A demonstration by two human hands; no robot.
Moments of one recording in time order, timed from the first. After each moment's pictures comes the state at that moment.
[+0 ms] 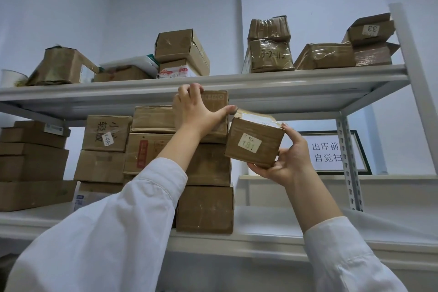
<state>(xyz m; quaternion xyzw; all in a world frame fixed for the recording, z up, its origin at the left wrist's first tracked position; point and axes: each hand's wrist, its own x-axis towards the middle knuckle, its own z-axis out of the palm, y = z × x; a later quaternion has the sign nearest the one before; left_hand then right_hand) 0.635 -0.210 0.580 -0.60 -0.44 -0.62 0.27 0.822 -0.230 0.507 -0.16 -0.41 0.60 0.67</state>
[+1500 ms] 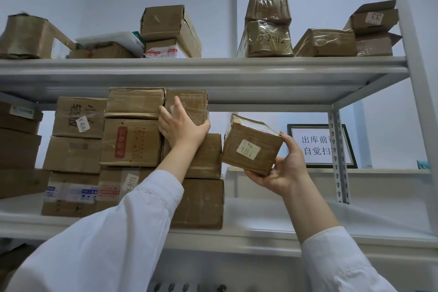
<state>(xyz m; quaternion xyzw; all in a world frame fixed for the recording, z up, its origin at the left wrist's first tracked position) 0.640 -0.135 0.539 -0.55 -0.53 -0.64 0.09 0.831 -0.191 0.481 -0.19 -0.37 0.62 0.67</state>
